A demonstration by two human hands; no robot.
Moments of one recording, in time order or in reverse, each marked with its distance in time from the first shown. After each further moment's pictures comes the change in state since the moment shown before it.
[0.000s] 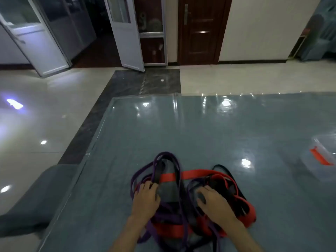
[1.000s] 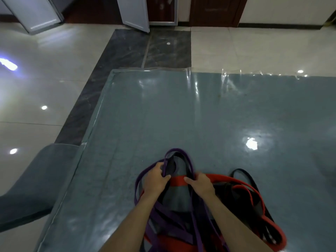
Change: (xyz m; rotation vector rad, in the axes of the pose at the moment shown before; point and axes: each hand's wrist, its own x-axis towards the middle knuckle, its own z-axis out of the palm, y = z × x) left_hand 0.148 -0.035 0.031 -0.604 -0.074 -0.316; right_hand 0.183 -0.028 0.076 0.467 -0.225 0.566
